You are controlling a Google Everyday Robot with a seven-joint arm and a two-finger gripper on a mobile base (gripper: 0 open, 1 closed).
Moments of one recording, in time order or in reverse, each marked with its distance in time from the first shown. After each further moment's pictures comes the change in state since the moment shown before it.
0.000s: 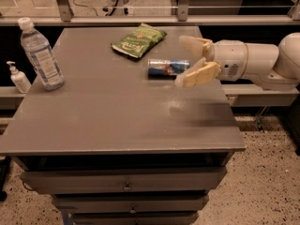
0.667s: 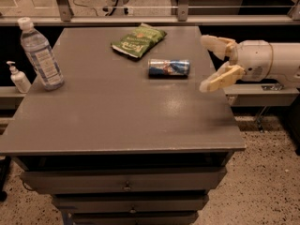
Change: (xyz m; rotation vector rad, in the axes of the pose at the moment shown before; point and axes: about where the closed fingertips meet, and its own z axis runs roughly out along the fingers) arm 0.013 -0.014 -0.054 0.038 0.076 -0.105
